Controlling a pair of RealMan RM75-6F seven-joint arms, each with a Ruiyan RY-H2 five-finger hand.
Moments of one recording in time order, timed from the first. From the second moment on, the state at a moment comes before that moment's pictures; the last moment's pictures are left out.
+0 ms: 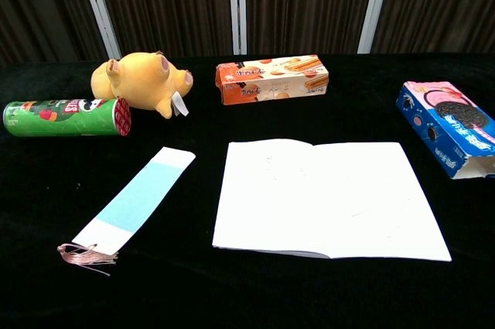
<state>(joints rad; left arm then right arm) -0.12 -1.24 -0.04 -1.66 1.52 1.49 0.32 0.08 -1.17 0.03 -1.63 -1.56 1.48 -0.12</state>
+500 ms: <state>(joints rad) -0.13 -1.23 -0.04 -1.66 1.52 1.49 0.32 0.09 -1.17 0.03 -1.63 -1.56 1.46 -0.10</state>
